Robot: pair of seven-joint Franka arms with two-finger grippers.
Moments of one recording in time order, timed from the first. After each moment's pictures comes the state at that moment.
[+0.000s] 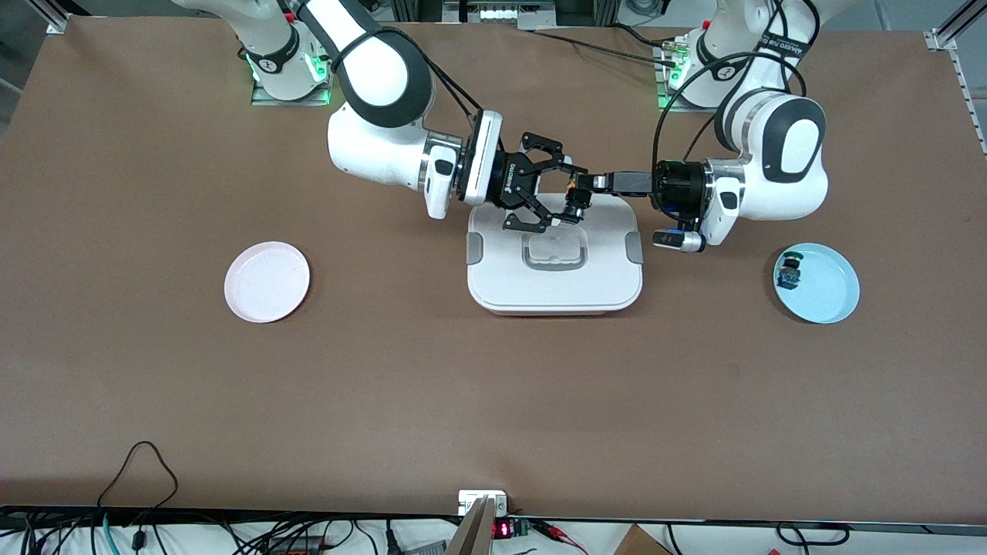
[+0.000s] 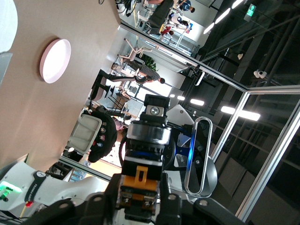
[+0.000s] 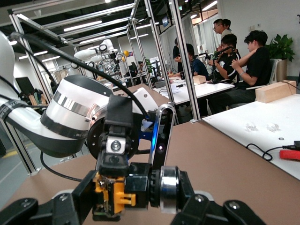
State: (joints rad) left arm 0.10 0.13 -0.35 -2.19 -1.78 1.75 0.35; right arm 0.72 0.42 0.06 -1.63 1.92 2.47 -1.89
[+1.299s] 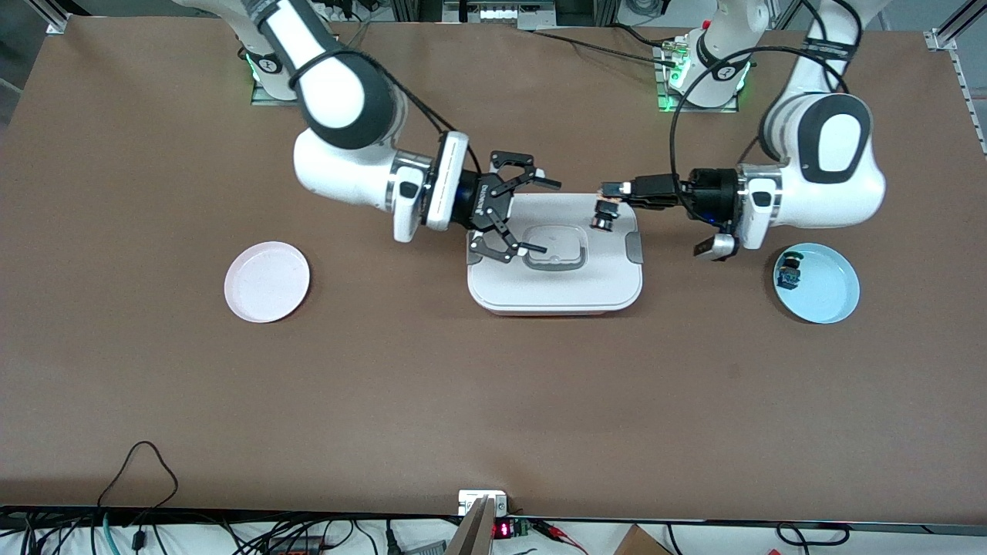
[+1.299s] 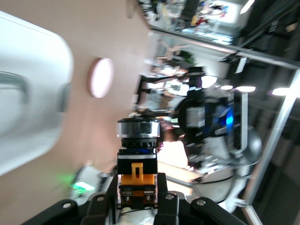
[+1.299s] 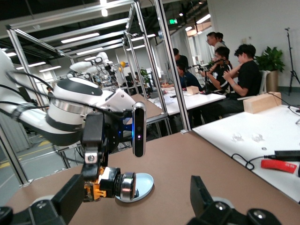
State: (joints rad) left arm 0.21 0.13 -0.34 -2.10 -1.38 1.75 0.37; right arm 0.61 0.42 0.04 -1.62 1.89 2.34 -1.89
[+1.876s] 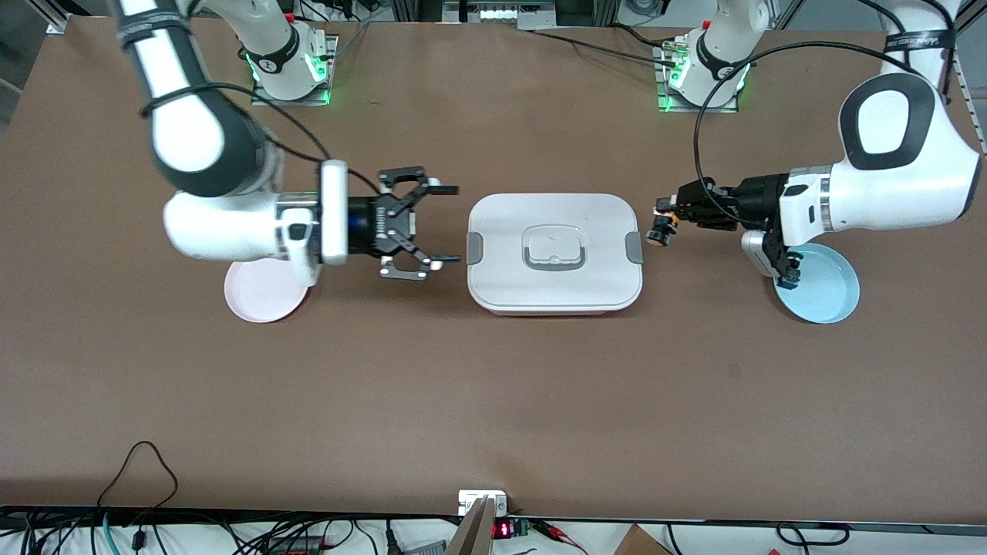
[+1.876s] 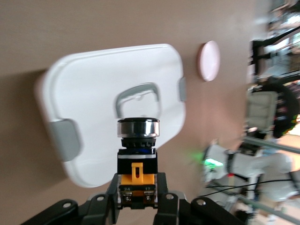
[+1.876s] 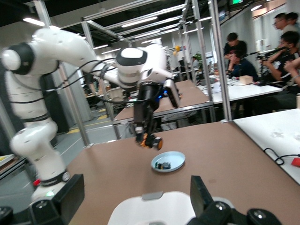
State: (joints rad) left arm 0.25 0.13 -0.34 -1.90 -0.73 1.75 0.37; right arm 0.29 0.38 0.03 -1.64 1.51 1.79 -1.77
